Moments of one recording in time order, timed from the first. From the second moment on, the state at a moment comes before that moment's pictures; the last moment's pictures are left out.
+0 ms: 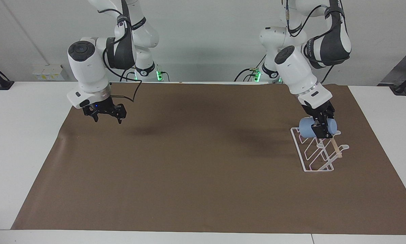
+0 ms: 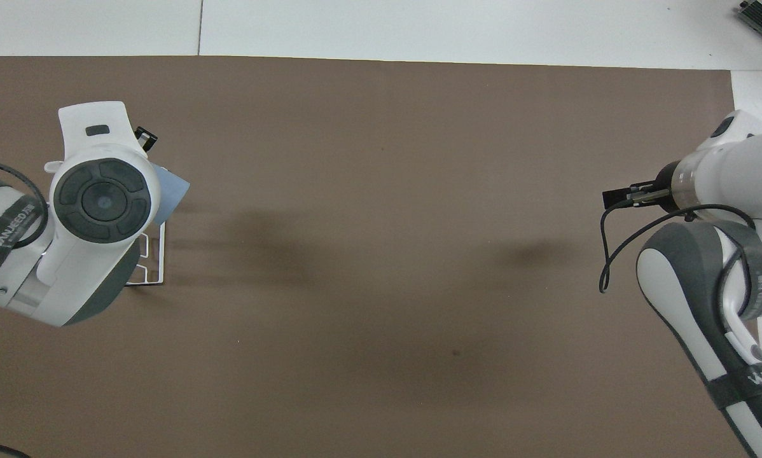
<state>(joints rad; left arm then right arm) -0.22 0.04 -0.07 -1.93 1.01 2.09 -1.69 -0.32 0.00 0.33 -1.97 -0.15 1.96 0.09</state>
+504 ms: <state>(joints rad) -0.22 0.04 -0.07 -1.94 1.27 2.05 -1.73 -0.33 0.00 0.32 -1.98 -0.15 1.92 0.09</state>
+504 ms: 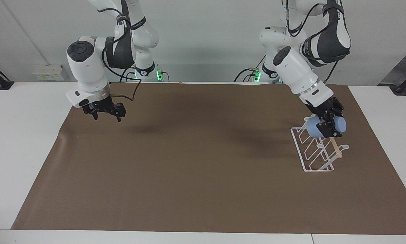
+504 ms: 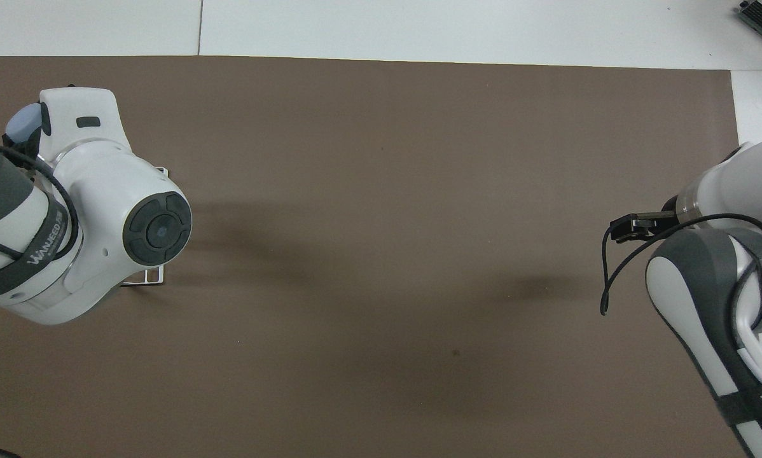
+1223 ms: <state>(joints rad) -0.22 0.04 -0.07 -2.04 1.39 2.05 -1.86 -0.36 -0.04 0.33 -1.92 -0.06 1.91 0.04</state>
